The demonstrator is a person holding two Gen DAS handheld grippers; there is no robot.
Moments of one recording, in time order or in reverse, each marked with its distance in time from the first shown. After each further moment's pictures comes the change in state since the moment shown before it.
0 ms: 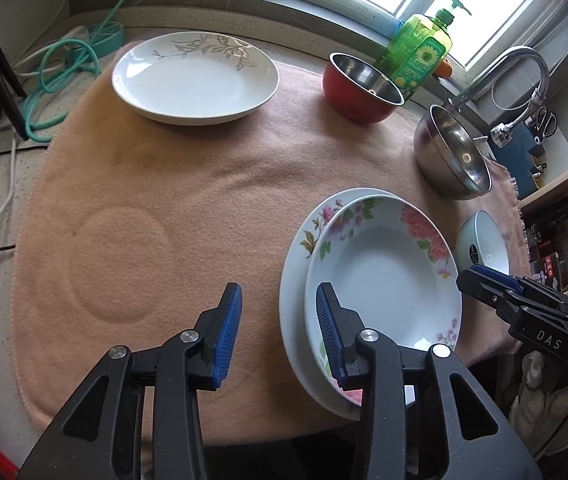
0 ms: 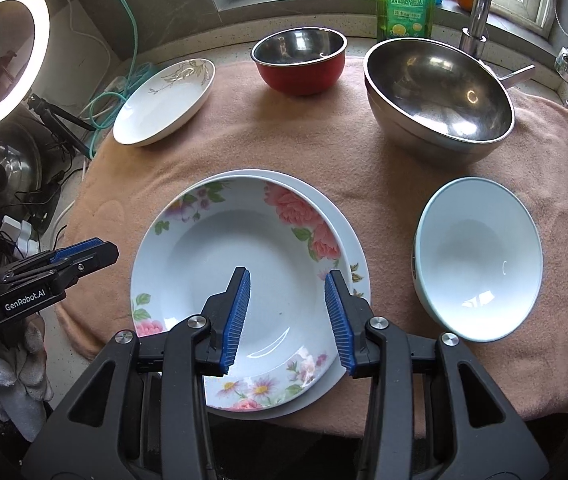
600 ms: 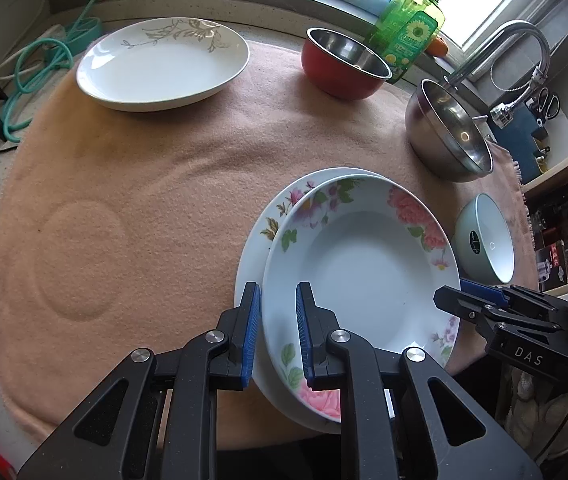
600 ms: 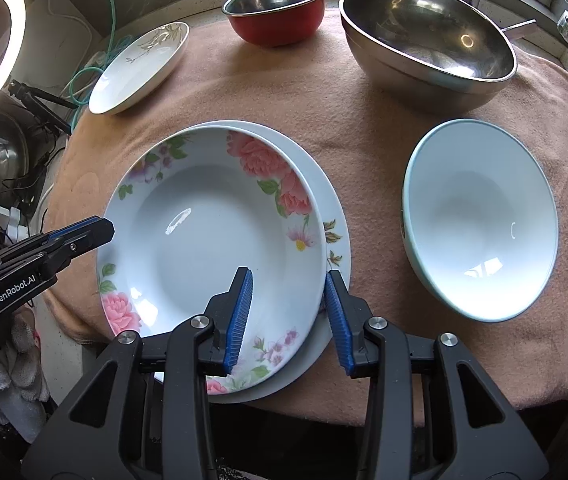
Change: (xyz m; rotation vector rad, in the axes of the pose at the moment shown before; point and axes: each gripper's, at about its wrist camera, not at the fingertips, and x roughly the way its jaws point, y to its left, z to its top) left arm 0.024 -0.031 -0.002 0.029 0.044 0.002; right arm 0.026 -0.023 -0.013 0.035 0.121 -0.006
